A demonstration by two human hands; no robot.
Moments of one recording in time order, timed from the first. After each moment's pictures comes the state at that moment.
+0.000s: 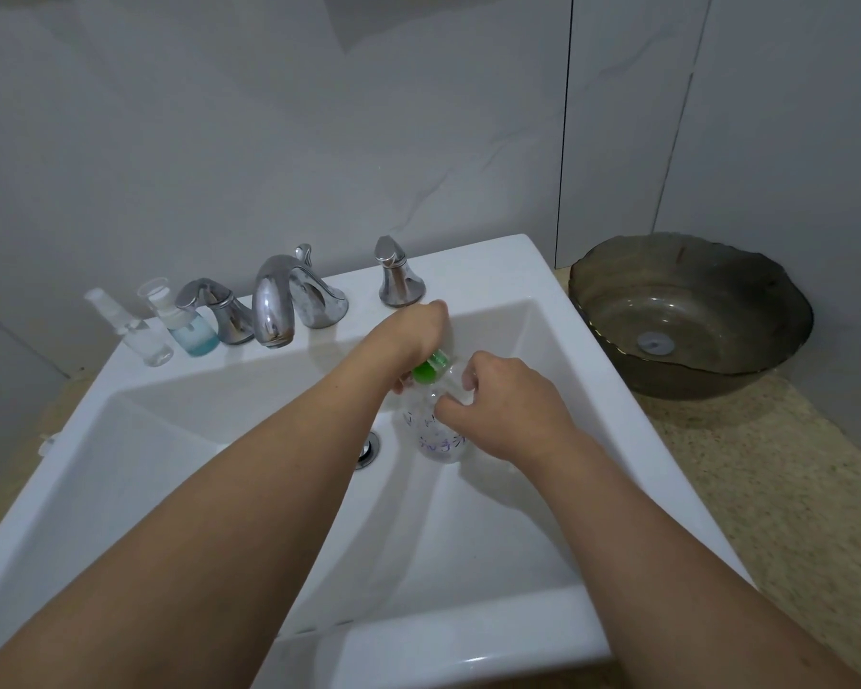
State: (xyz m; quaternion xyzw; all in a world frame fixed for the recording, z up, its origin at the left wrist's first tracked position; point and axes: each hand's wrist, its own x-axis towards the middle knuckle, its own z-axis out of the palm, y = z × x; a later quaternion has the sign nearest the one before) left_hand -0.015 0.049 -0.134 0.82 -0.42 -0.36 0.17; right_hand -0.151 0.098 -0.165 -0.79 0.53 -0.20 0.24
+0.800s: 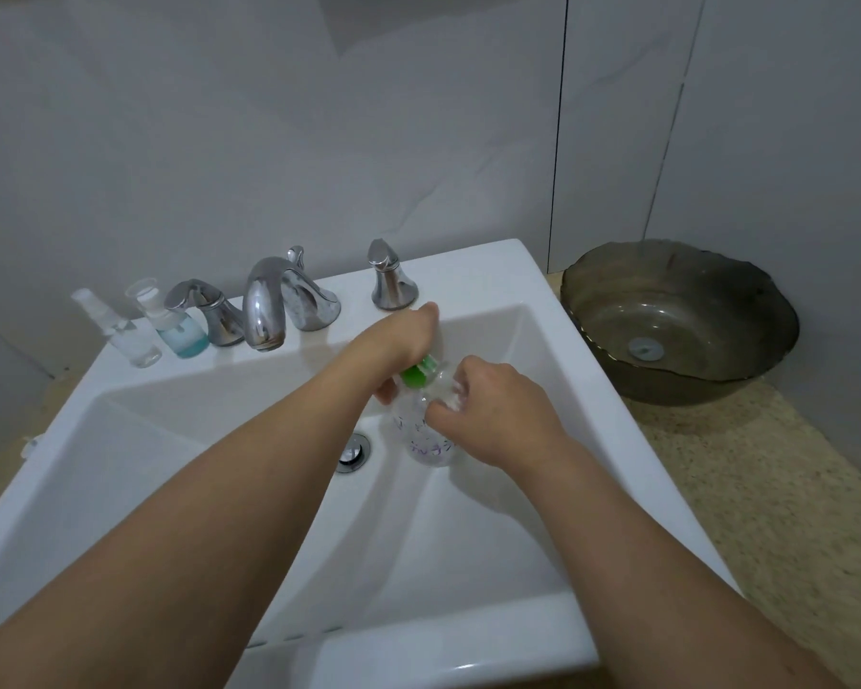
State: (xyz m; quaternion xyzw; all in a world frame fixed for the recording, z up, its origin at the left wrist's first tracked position) left_hand -0.017 0.053 -0.126 0.83 -0.39 -0.38 0.14; right_hand -0.150 0.098 -0.167 -0.80 0.52 -0.20 0.23
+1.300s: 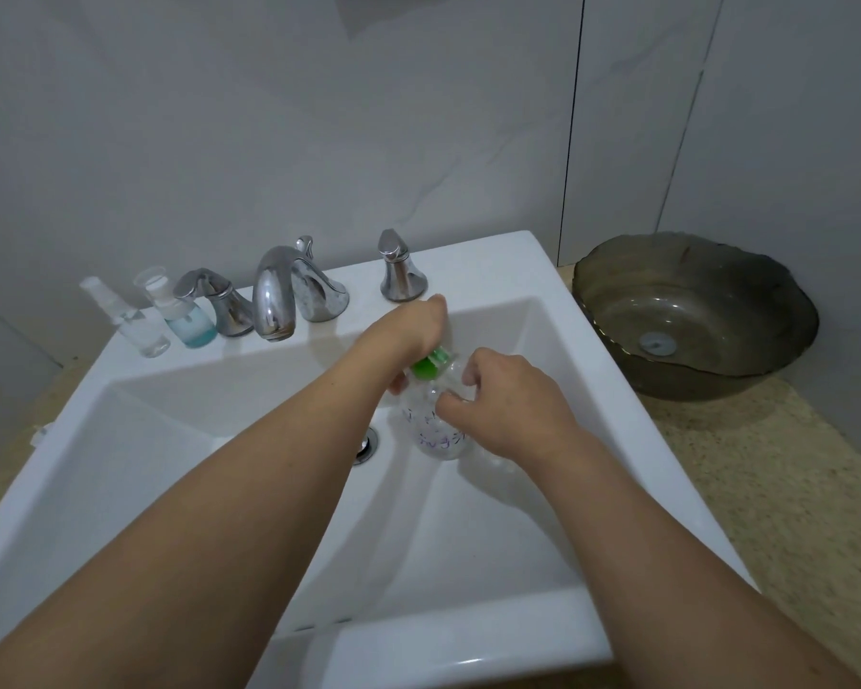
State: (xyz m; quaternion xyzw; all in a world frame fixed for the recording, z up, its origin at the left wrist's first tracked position) left_hand -0.020 0.055 -0.128 0.83 -0.38 -0.36 0.17; right_hand -0.150 0.096 -0.169 -0.79 0.53 -0.19 0.23
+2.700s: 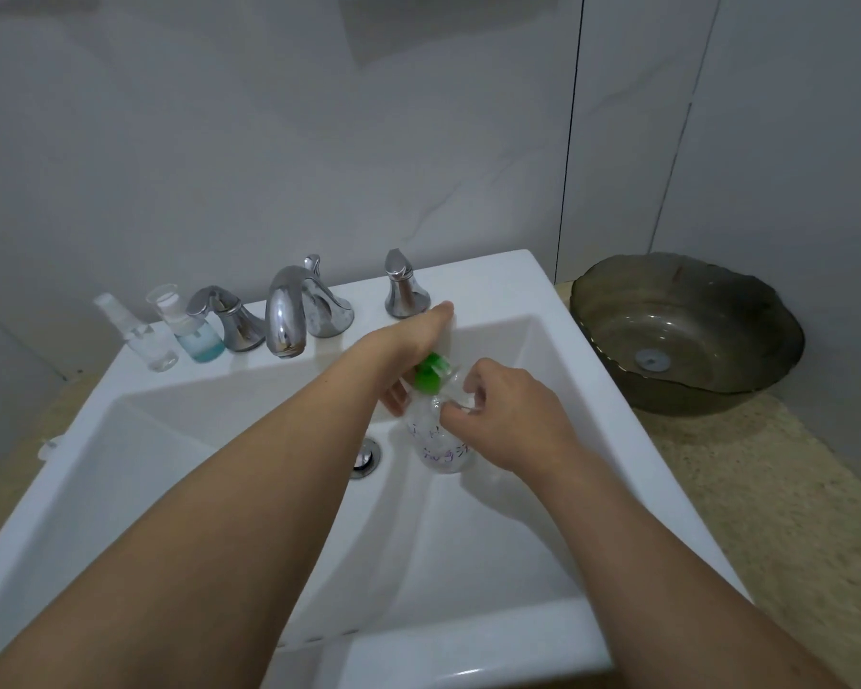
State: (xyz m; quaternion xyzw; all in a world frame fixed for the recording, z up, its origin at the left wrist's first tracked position) left_hand -0.009 0.058 -0.115 0.81 -0.36 -0.45 0.13; right_hand -0.150 0.096 -0.171 -0.79 0.52 -0.22 0.23
